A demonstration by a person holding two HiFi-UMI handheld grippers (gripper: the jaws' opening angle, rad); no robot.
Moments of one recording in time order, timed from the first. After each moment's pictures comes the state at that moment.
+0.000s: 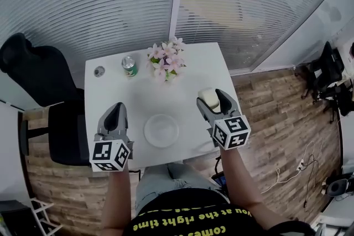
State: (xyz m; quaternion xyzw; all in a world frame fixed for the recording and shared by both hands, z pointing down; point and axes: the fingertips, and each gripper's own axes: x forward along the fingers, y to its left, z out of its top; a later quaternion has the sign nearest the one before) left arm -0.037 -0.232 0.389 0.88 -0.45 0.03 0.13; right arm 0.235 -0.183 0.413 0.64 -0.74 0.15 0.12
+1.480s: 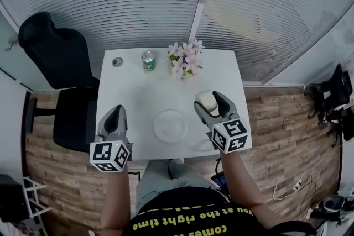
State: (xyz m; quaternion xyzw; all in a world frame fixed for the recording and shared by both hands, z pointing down) left arm -0.099 -0.191 0.384 0.85 -0.52 0.03 0.13; right arm 0.169 -0.180 0.394 0.56 -0.81 0.13 0.13
